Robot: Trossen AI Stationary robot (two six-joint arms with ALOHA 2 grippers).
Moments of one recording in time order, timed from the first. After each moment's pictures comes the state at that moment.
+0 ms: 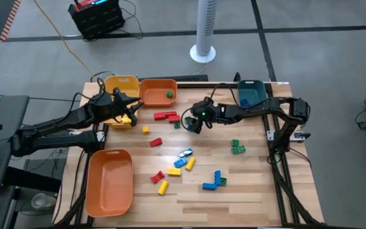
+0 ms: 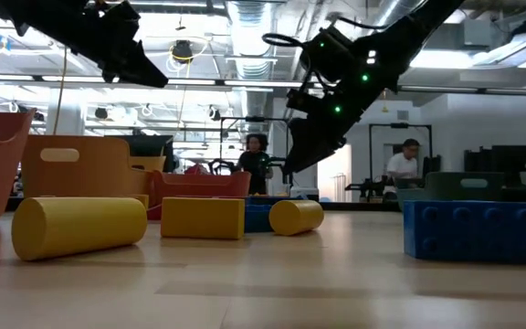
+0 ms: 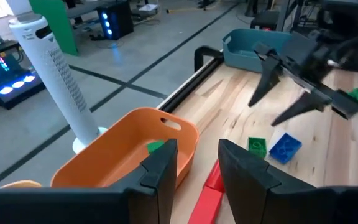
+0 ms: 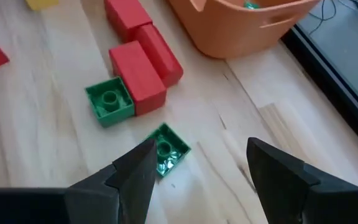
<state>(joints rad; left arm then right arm) 0.43 0.69 0.59 -0.16 -0.23 0.06 -0.23 1.73 0.99 0.01 0.27 0.04</state>
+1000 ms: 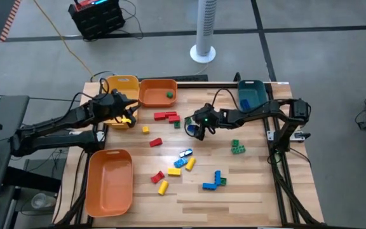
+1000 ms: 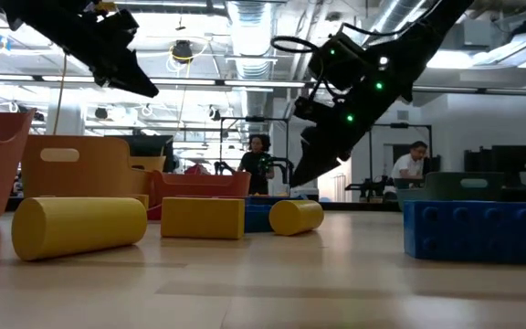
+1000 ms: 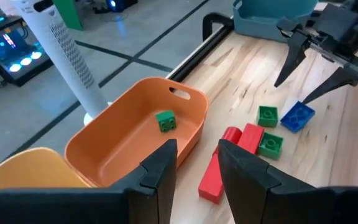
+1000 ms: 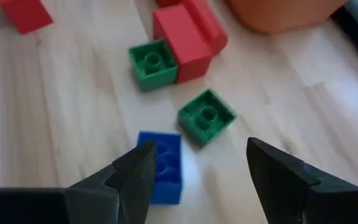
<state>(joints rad) 0.43 0.69 0.62 -0.33 -0.26 0.05 -0.20 1.73 0.88 0.08 0.20 0.04</state>
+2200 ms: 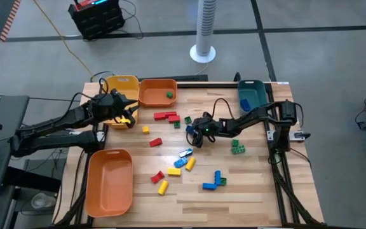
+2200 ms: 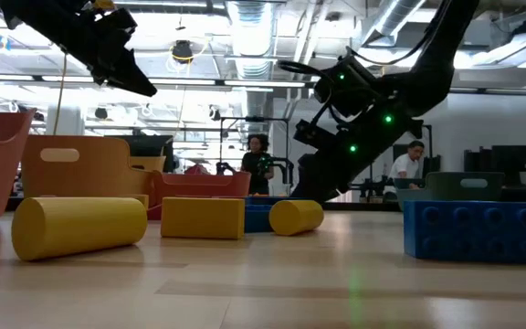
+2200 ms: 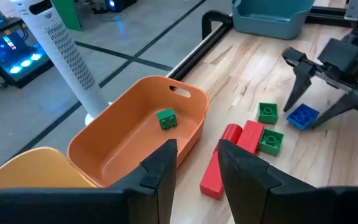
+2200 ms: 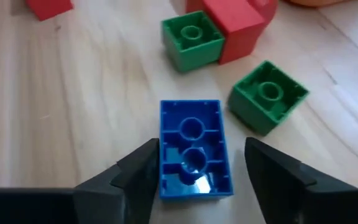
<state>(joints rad) 0.42 0.67 0.62 -0.35 -0.26 0.07 -0.14 1.87 0.77 0.41 0.21 0.12</state>
